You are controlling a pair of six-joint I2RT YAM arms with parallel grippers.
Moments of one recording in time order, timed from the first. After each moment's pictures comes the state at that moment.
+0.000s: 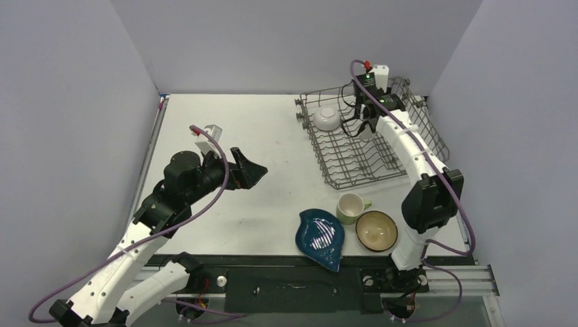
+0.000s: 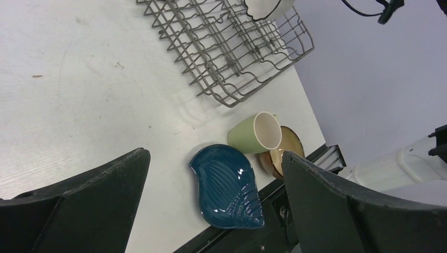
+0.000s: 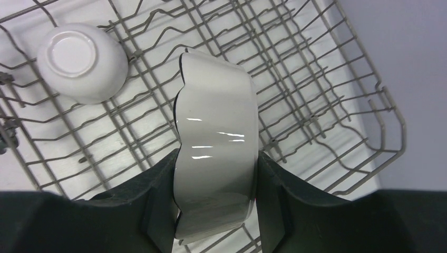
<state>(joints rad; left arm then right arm) -0.56 0.82 0.95 -0.40 0.15 -0.65 0.29 1.74 1.72 -0.76 0.53 0.29</state>
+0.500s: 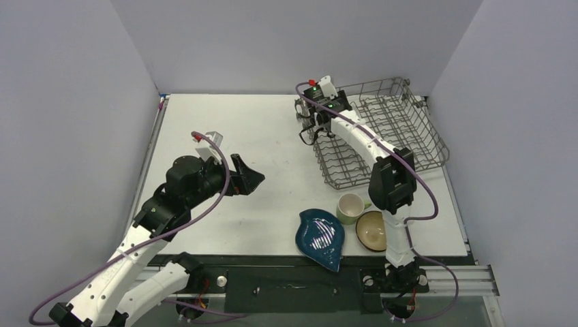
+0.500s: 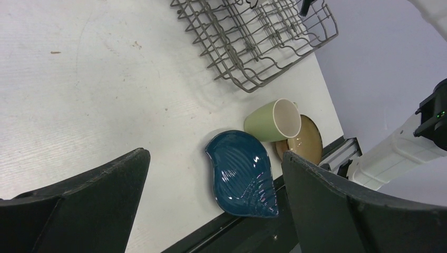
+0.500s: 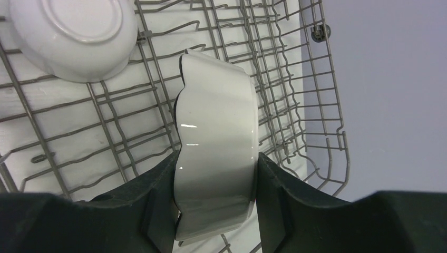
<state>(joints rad) -0.56 0.78 0.91 -0.47 0.12 -0.62 0.51 2.10 1.97 -0.77 0.86 0.00</state>
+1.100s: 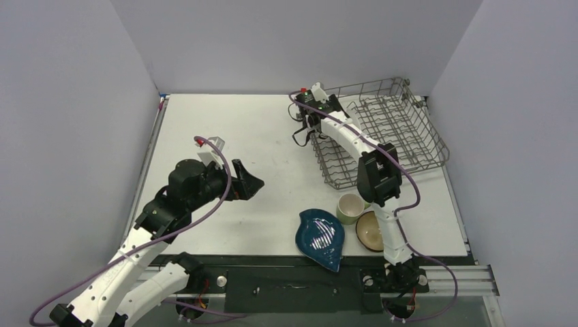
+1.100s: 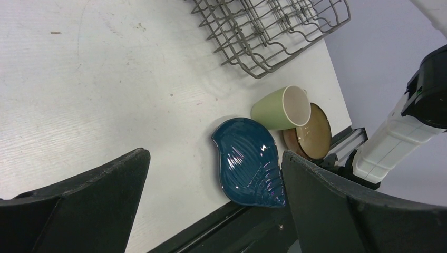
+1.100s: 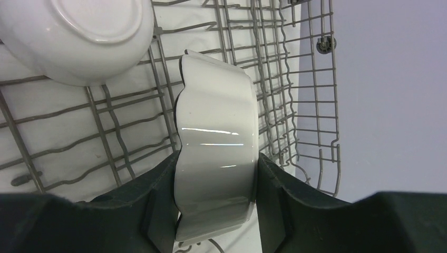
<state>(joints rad) -0.56 0.75 0.86 -0.50 0.13 -0.61 0.53 2.27 2.07 -0.78 0.93 -0.10</state>
